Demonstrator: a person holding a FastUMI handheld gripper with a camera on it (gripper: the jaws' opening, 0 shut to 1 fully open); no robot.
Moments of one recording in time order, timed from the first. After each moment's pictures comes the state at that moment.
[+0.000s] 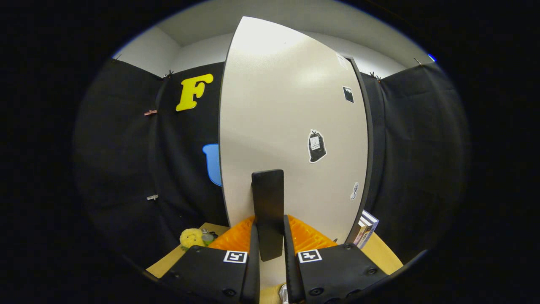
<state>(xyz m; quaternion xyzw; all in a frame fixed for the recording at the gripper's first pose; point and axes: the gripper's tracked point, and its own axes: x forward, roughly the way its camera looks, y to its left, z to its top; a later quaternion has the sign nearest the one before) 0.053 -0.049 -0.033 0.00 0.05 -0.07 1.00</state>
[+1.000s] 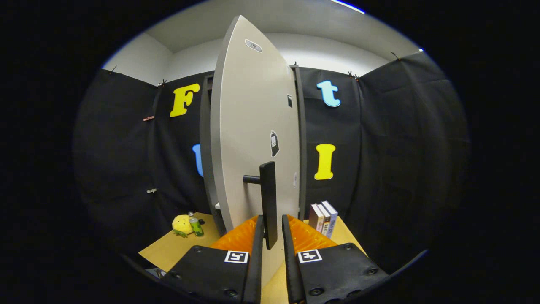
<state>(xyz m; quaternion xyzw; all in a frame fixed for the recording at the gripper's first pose) -0.086 -0.181 -0.017 0.00 0.04 -0.12 0.99</state>
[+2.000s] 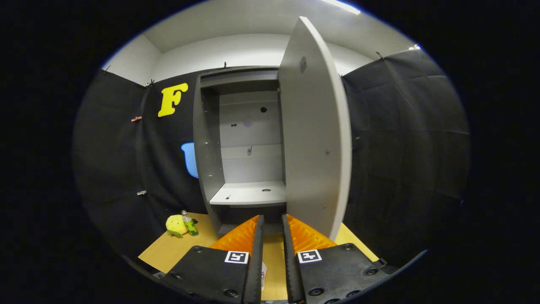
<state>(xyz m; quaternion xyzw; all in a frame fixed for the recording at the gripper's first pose) -0.086 -0.138 -0.076 0.02 0.06 -0.15 0.99</state>
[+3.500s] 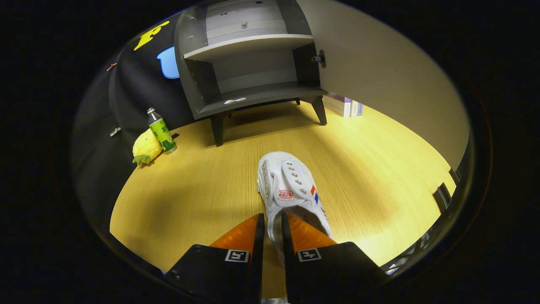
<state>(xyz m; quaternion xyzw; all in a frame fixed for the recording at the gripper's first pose) -0.014 -0.101 -0.511 0.11 0.31 -0.17 0.93</state>
